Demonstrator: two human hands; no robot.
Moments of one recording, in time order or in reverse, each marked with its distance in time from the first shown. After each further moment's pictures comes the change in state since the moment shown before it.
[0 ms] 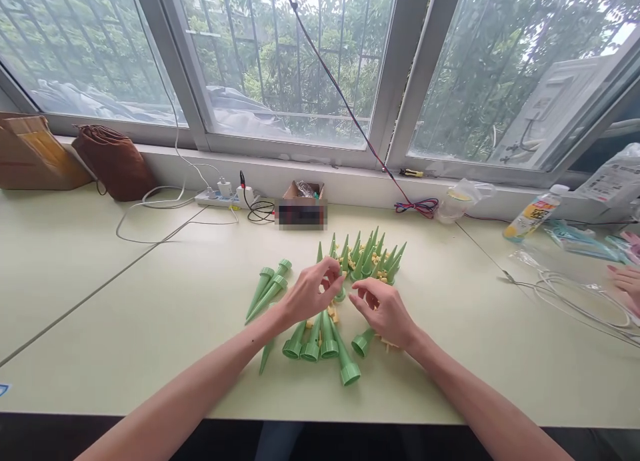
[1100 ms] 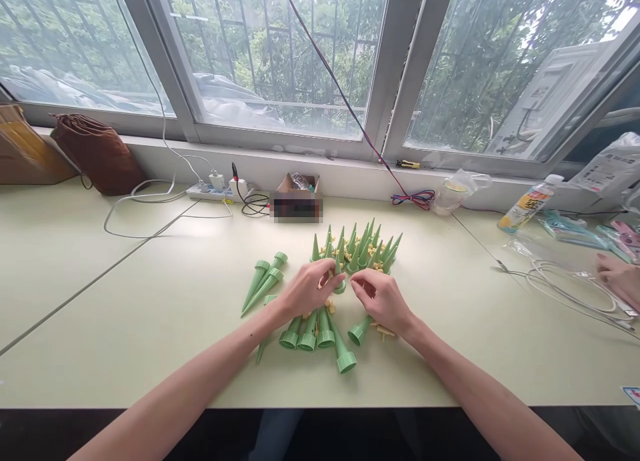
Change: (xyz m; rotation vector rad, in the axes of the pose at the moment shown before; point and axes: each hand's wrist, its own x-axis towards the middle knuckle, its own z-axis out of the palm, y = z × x) left_hand -0.001 -0.003 0.006 0.184 -0.054 0.010; right_hand 0.001 0.002 -0.004 0.007 -0.002 0.002
